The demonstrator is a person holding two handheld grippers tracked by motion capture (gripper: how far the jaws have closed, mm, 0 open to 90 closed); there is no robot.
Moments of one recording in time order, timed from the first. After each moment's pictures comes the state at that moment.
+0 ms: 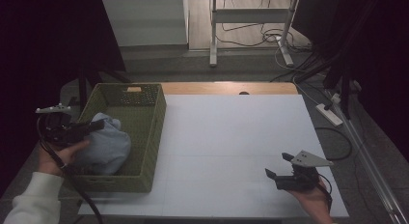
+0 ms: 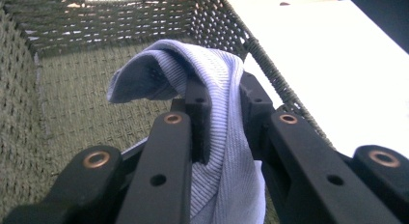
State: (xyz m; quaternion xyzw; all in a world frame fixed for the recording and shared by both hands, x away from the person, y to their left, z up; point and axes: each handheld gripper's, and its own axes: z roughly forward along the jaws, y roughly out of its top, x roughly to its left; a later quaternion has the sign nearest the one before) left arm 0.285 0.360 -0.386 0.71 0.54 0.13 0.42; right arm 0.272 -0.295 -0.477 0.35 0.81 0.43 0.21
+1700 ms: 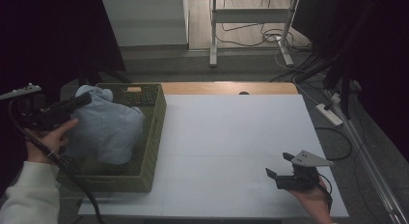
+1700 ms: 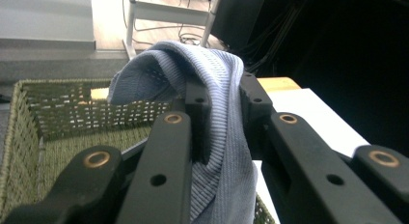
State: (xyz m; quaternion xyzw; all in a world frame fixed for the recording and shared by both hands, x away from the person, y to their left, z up) left arm 0.276 0.366 -0.323 0.63 0.52 0.19 0.54; right arm 0.273 -0.296 -0.478 0.35 0.80 0.43 0.21
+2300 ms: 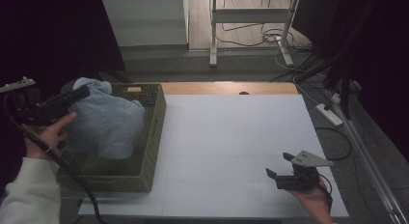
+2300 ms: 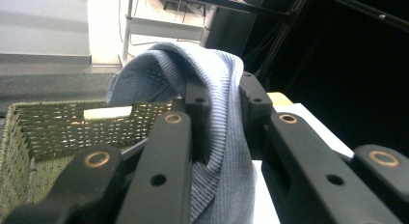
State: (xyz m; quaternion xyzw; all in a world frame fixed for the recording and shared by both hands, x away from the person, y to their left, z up) left arm 0.276 0.362 -0.309 0.62 0.51 0.19 0.56; right arm 0.273 -0.296 -0.478 0.35 0.80 0.43 0.21
